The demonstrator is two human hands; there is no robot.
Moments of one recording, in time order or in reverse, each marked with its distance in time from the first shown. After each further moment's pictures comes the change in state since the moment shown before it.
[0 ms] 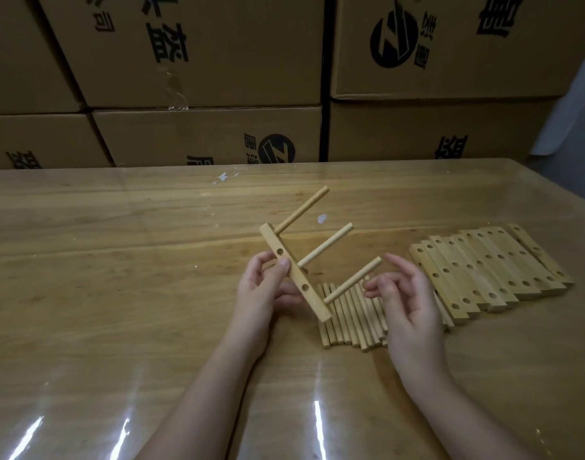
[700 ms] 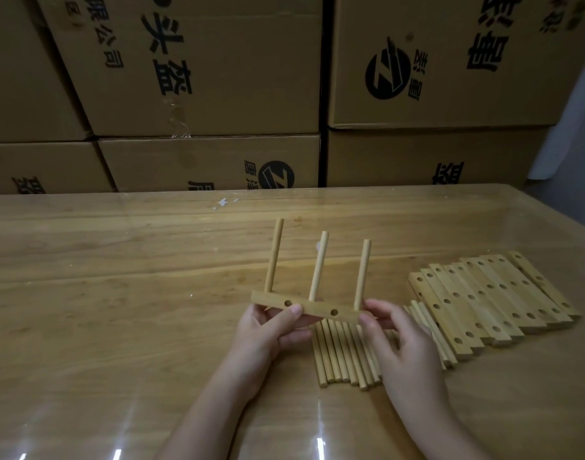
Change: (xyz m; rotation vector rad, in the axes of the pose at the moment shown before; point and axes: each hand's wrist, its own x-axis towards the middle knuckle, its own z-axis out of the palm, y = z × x) left_hand -0.002 -0.002 -0.003 -0.127 -0.208 -0.060; right_hand 0.006 0.001 -0.002 -0.390 -0.057 0.015
